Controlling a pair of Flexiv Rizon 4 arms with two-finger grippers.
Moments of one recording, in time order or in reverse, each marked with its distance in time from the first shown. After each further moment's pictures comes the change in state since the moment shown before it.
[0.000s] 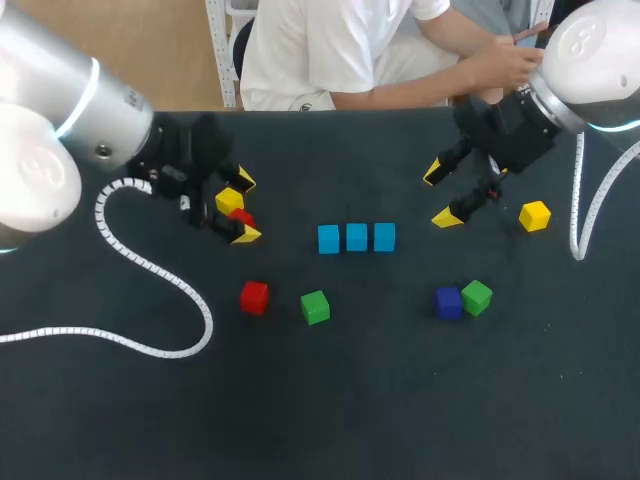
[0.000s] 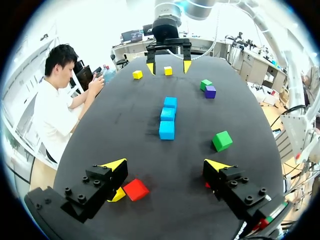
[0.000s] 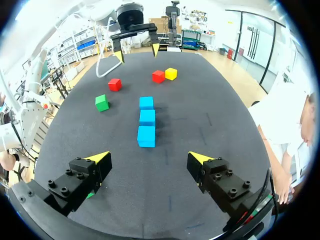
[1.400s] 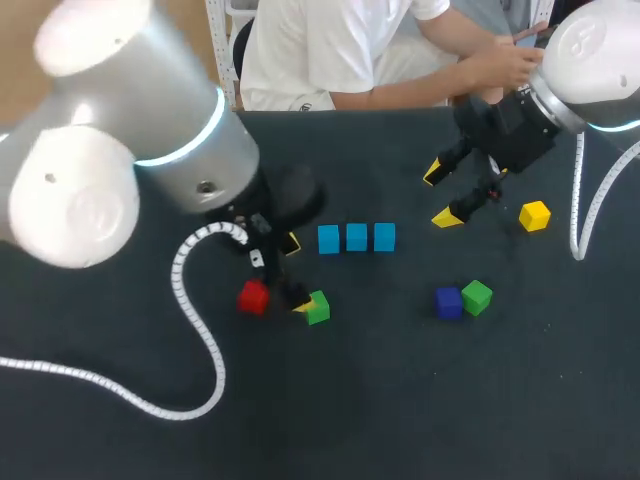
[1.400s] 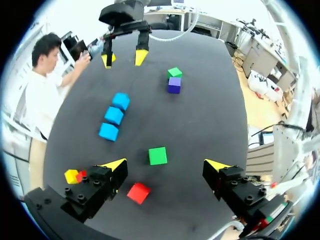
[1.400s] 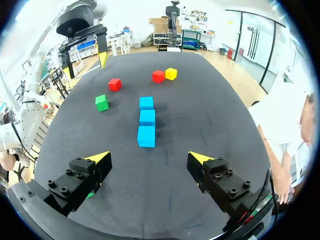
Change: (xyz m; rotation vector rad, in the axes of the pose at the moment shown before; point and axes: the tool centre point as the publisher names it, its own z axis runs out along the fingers) left arm -0.054 -0.133 0.015 0.037 0.305 -0.144; right arm 0.000 0.000 0.000 0.000 0.000 0.000
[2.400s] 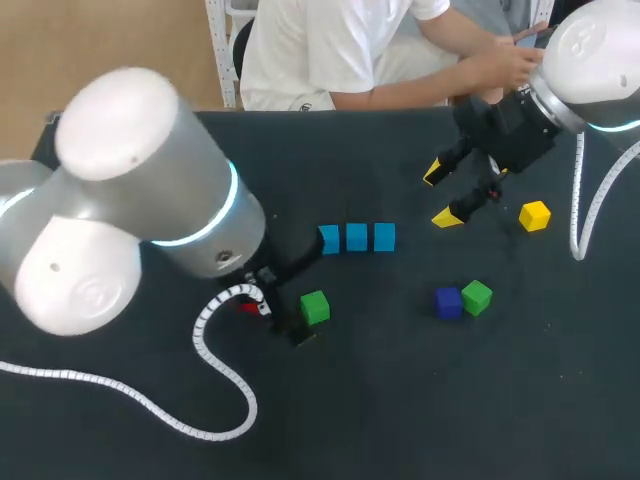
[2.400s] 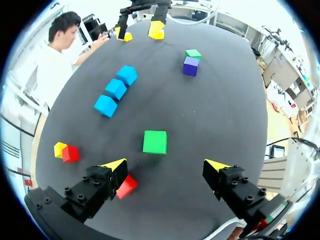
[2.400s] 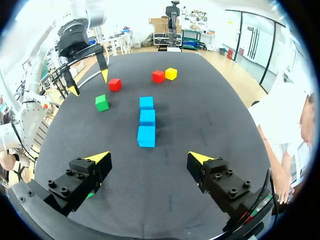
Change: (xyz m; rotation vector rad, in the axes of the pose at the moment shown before) left arm 0.031 -0.006 0.041 -0.144 -0.004 -0.127; right arm 0.000 0.000 0.000 0.000 0.000 0.000
